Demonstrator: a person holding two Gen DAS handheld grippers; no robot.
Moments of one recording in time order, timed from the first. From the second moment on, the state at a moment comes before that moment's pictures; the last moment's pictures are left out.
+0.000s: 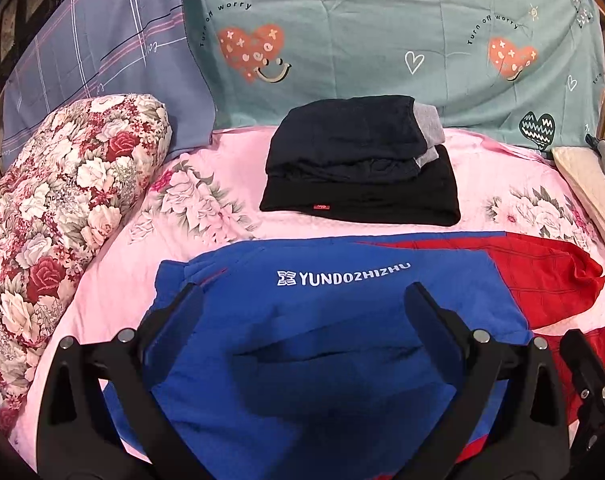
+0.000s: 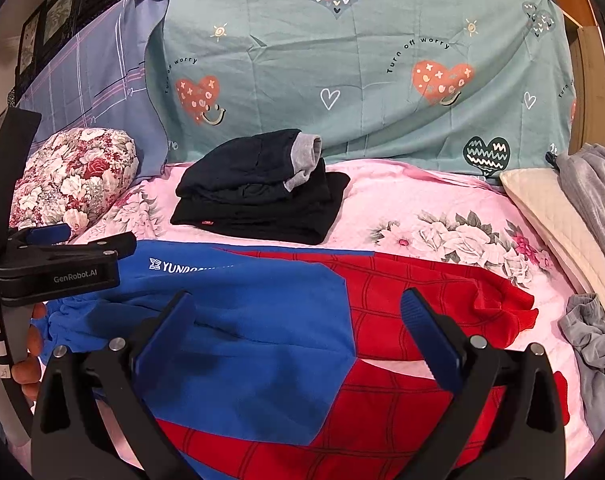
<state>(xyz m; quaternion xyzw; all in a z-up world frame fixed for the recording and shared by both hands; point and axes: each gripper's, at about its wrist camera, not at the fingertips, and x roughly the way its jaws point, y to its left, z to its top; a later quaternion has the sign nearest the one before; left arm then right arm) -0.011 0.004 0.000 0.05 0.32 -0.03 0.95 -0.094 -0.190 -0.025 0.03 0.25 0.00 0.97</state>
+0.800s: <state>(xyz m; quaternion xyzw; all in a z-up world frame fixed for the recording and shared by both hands) -0.013 -0.002 0.000 0.06 0.33 -0.03 0.94 -0.095 -0.187 -0.023 0.03 0.24 0.01 0.97</state>
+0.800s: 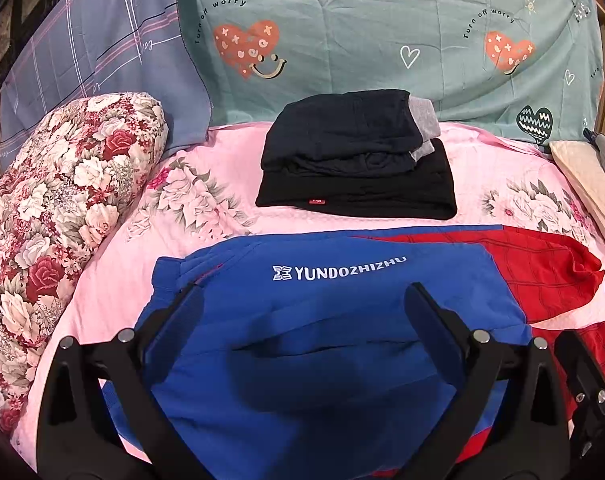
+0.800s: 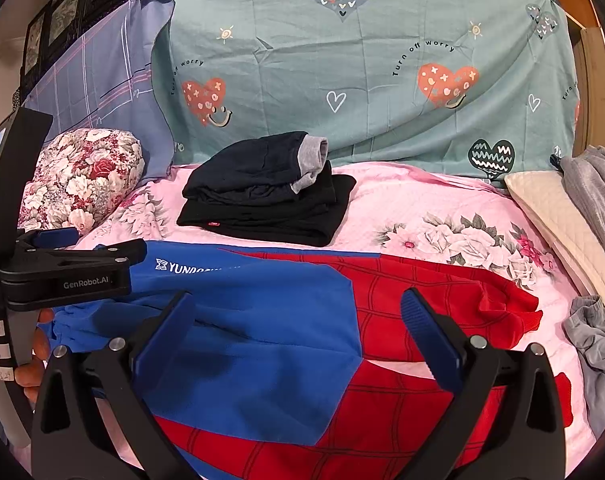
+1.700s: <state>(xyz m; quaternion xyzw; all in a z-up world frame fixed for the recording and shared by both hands) -0.023 0.013 -0.002 0.06 0.33 -0.03 0.94 -0.098 -0.182 -0.022 0.03 0.24 0.02 0.97</state>
